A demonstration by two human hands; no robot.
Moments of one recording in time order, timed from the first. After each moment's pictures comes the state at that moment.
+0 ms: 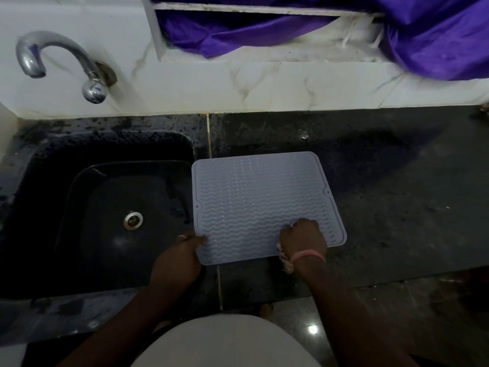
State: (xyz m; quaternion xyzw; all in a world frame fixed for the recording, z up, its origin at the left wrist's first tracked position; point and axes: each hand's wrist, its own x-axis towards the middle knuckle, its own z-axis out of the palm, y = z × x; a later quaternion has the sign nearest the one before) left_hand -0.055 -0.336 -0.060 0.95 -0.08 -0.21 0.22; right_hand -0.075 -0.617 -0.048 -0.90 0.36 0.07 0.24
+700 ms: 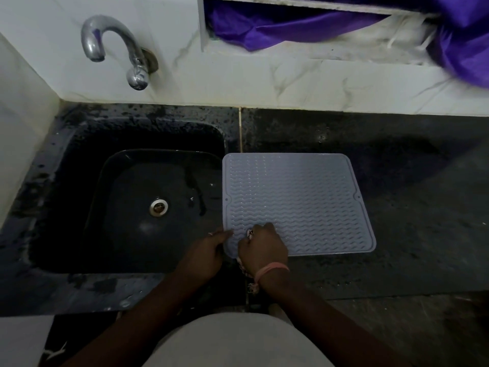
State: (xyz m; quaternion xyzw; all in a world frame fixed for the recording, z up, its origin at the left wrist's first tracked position) left_hand -0.061 -0.321 -0.044 0.87 -0.13 -0.19 0.43; right_hand -0.070 -0.479 -0.053 -0.95 0.15 0.11 0.24
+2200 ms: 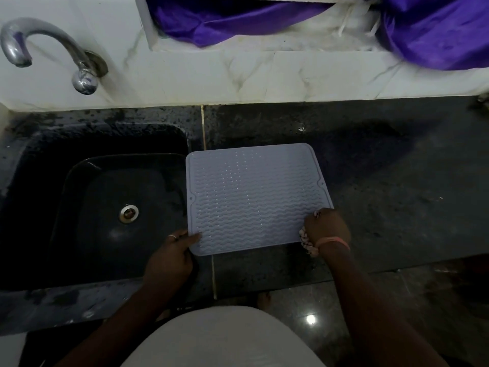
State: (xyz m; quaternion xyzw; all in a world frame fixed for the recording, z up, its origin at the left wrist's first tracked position) left_hand -0.075 -0.331 -0.077 0.95 -0.06 -0.15 0.28; right_hand -0.080 -0.693 -0.051 -0.87 0.41 0.10 0.26
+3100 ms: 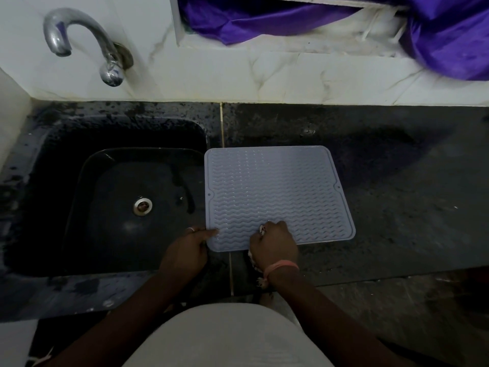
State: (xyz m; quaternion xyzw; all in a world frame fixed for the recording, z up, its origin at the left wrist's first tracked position) left_hand -0.064 -0.317 -0.083 0.93 -0.10 -0.15 0.33; right_hand -0.091 -0.529 -0.055 -0.94 0.22 0.08 0.23
